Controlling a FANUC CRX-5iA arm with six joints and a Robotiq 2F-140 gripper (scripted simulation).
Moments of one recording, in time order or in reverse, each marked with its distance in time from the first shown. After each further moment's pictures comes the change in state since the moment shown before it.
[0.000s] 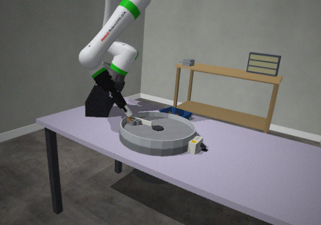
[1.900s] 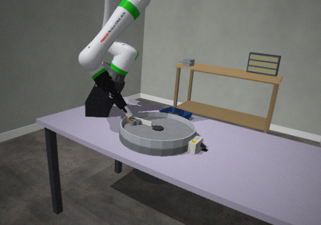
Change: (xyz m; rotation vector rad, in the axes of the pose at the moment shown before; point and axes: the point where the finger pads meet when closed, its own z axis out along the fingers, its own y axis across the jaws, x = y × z) arm -0.003 0.000 0.004 0.000 0.000 0.000
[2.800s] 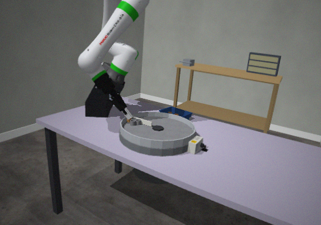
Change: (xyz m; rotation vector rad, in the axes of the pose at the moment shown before) arm -0.007 0.000 0.008 0.000 0.000 0.000
